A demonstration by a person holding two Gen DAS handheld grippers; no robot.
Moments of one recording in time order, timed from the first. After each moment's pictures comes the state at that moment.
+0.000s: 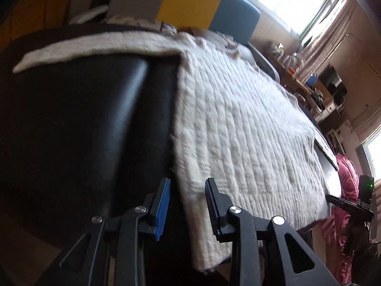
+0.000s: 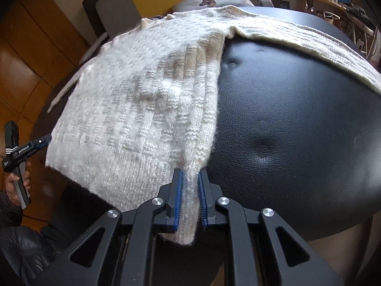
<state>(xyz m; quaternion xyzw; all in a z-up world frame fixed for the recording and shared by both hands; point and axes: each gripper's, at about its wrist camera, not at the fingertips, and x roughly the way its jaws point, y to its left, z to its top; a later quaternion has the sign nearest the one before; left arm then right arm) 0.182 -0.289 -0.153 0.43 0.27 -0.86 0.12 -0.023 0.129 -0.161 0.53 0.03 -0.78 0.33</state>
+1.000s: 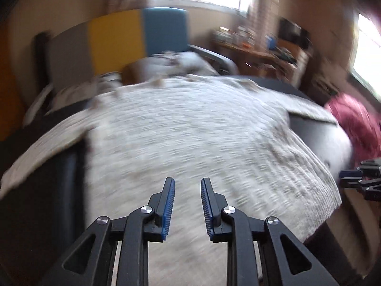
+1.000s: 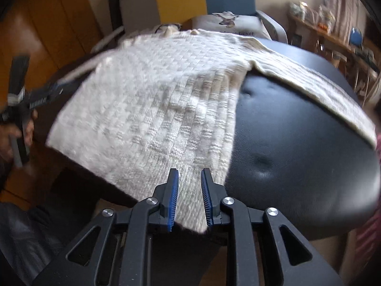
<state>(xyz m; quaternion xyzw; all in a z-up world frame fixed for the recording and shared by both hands) 0.059 -0.162 -0.108 0.42 0.02 -0.91 0.03 0.014 0.104 -0.130 0.47 0.13 -0.80 0.34</state>
